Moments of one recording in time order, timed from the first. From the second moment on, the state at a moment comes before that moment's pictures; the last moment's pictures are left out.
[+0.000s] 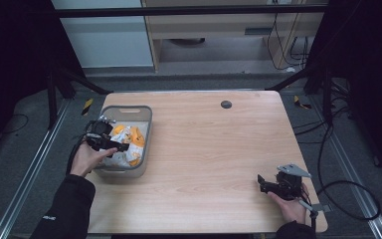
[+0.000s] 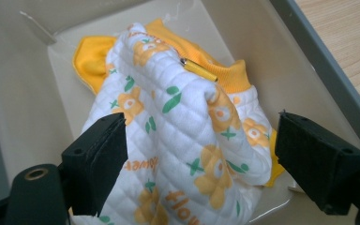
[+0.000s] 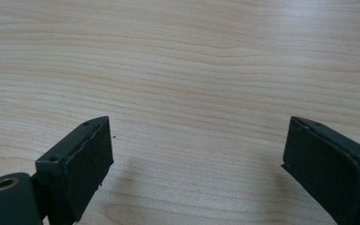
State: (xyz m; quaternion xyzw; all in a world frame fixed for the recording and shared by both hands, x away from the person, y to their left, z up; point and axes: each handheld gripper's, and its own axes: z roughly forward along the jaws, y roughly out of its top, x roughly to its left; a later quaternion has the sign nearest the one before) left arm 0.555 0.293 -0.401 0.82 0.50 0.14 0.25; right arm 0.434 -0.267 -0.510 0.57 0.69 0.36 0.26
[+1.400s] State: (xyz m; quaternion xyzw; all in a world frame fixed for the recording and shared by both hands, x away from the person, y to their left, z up) left arm 0.556 0.291 -0.416 0.82 0.52 0.13 0.20; right arm 0.435 -0.268 -0.511 0.56 0.70 0.35 0.26
